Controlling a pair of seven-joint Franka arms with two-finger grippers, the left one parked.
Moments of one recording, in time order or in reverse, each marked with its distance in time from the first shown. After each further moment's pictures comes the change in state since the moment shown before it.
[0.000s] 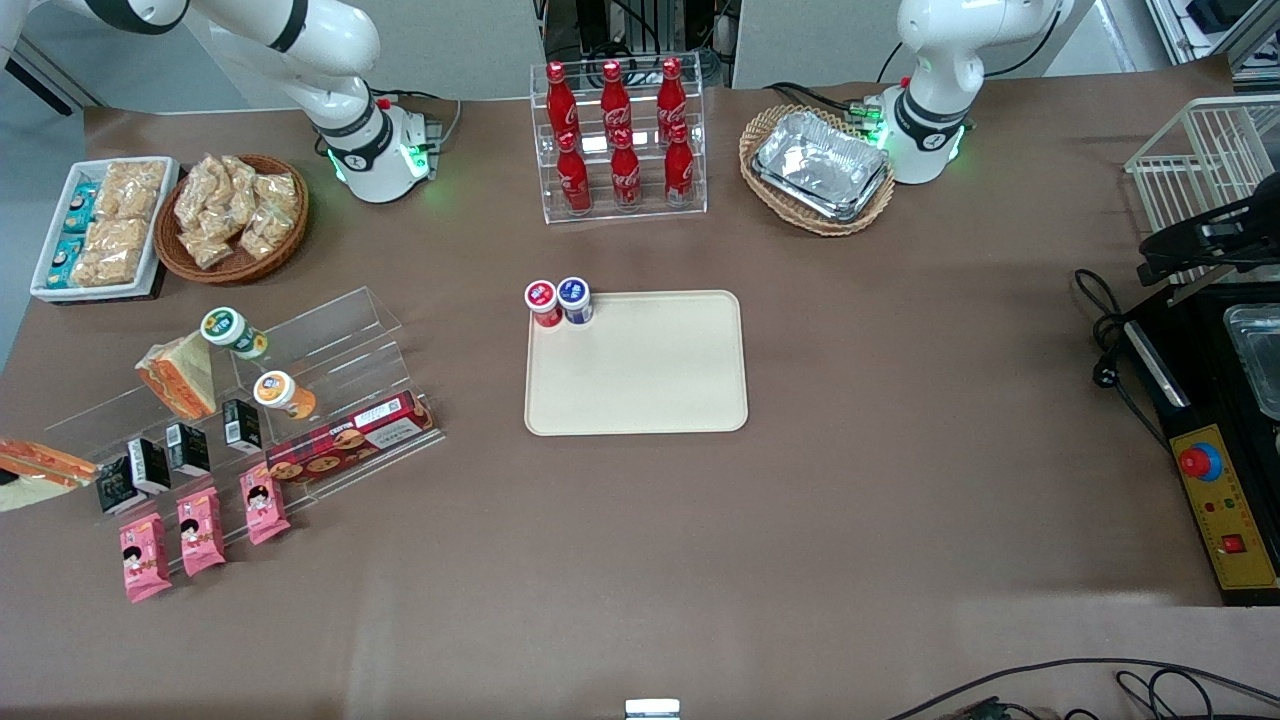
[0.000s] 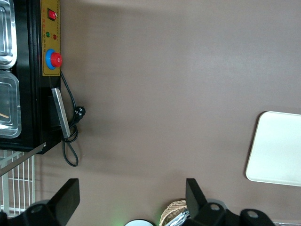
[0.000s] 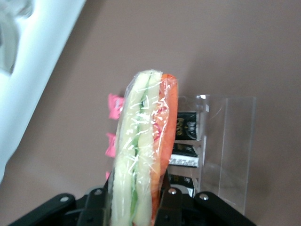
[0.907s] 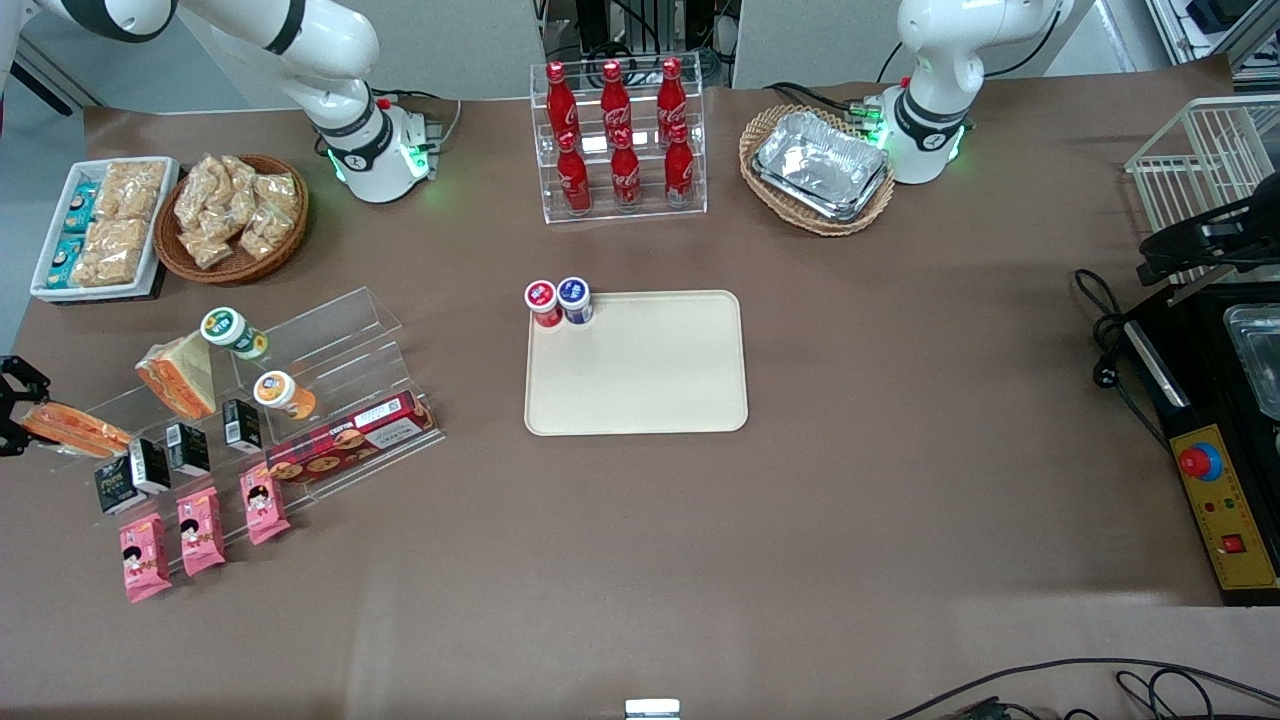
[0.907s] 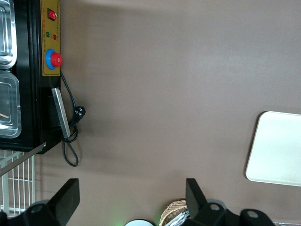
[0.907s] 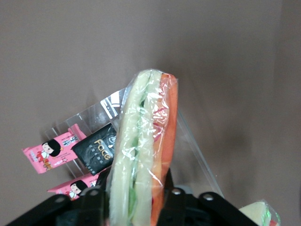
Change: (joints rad) arm -0.089 0.026 -0.015 -0.154 0.000 0.010 0.422
